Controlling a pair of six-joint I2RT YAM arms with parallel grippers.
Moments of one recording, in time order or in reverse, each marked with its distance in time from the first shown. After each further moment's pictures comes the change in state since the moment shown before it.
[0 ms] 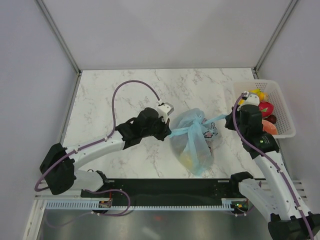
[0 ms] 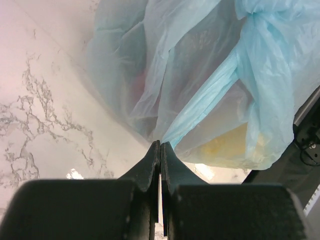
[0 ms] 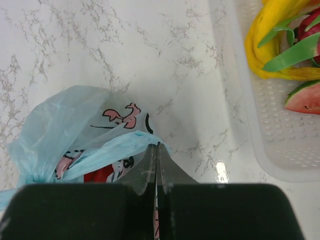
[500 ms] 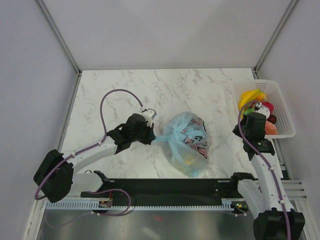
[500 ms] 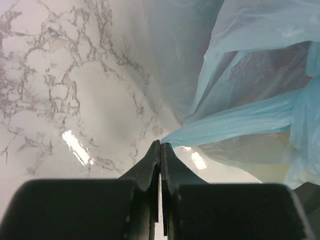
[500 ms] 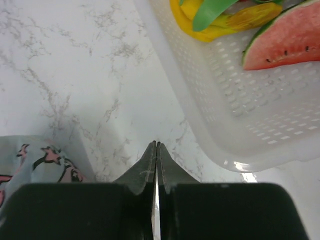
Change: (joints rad) left arm 0.156 -0.092 -0.252 0.018 -0.013 -0.053; right arm -0.271 -0.005 -0.240 0.131 -0.017 0.089
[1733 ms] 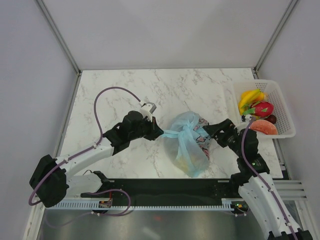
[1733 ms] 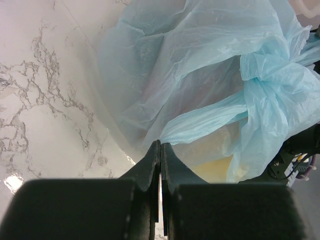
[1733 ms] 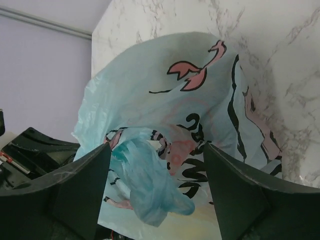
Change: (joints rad) left arm -0.021 -0.079 0.031 0.122 0.097 -0.160; right arm 0.233 -0.320 -0.250 0.245 -0.407 0.524
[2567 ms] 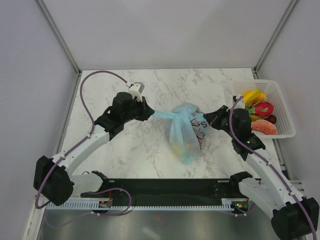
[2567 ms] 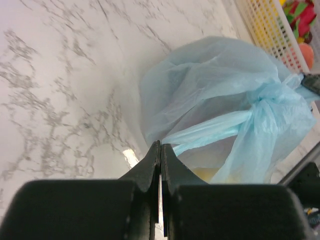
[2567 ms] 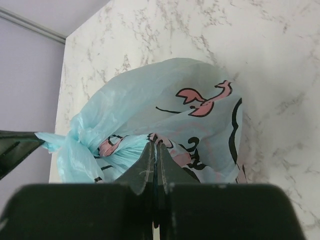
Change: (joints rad) left arm 0.163 0.052 0.201 -0.123 -0.025 0.058; right arm 0.093 0.351 0.234 0.064 0.158 -0.220
